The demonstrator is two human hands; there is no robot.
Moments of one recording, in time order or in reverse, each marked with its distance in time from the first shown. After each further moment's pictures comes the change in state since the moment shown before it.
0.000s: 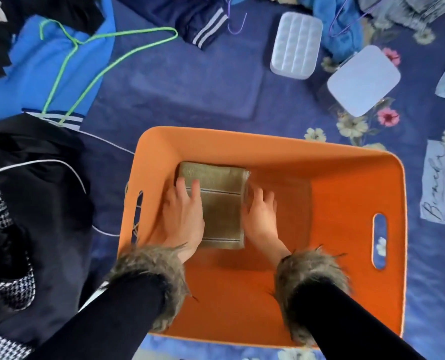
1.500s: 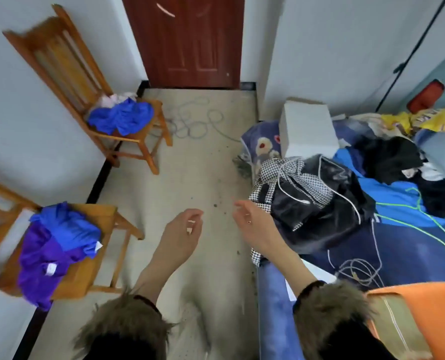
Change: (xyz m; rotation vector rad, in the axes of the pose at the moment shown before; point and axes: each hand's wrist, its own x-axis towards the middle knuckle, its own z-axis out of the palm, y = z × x) left_hand -0.586 -0.179 -0.138 -1.001 0.855 -1.129; right_hand -0.527 -0.247 0.051 -0.390 -0.908 -1.251
